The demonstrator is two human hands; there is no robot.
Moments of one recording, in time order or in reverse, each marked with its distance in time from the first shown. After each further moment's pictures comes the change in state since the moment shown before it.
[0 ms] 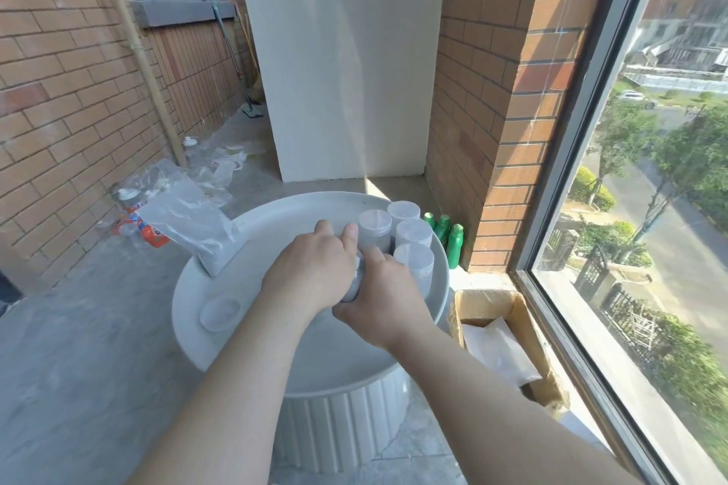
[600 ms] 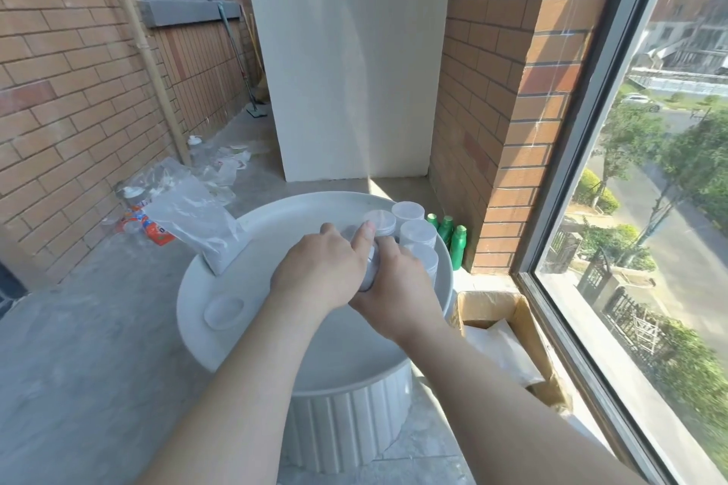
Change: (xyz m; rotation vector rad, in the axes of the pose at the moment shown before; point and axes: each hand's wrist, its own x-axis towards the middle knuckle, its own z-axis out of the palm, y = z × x) left_hand -0.010 0.009 -0.004 0.029 -0.031 0.001; right_hand 0.003 0.005 -0.004 0.044 0.096 0.015
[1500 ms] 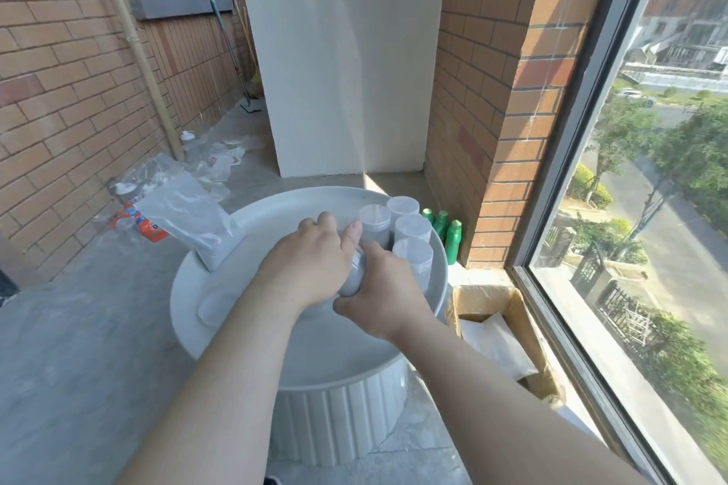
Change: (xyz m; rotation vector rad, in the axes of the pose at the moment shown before) left_hand 0.020 -0.022 0.008 0.028 0.038 0.088; right_hand -0.001 -0.002 0.004 0.038 -0.140 0.032
